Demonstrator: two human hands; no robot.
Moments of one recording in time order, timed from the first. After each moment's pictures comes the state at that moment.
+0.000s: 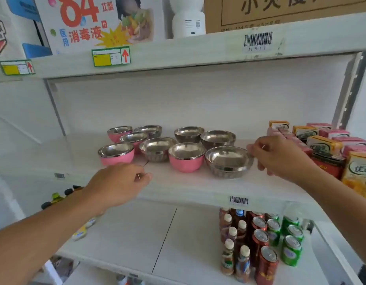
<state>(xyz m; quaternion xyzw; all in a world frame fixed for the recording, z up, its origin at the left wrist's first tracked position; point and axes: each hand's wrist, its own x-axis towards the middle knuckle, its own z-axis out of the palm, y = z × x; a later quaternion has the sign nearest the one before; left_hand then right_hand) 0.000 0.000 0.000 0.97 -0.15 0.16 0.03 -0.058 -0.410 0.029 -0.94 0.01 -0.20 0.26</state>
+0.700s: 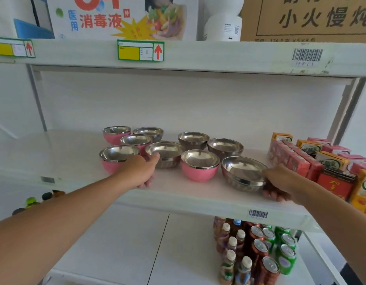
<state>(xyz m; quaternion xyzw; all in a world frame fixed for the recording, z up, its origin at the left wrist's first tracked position) 0.107 0.004 -0.009 0.94 -0.06 0.00 0.34 -0.018 -0.386 -0.001 -0.86 0.29 -0.02 0.42</state>
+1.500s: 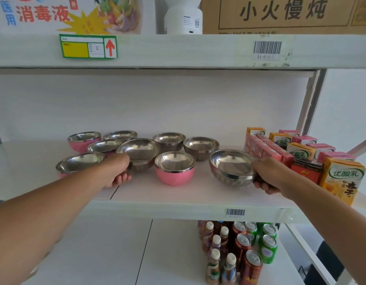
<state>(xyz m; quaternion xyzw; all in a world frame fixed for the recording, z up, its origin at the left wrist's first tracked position) 0.170 -0.031 -0.001 0.85 0.08 -0.13 0.51 -0.039 -0.409 0.010 -0.83 0.31 -0.09 0.46</state>
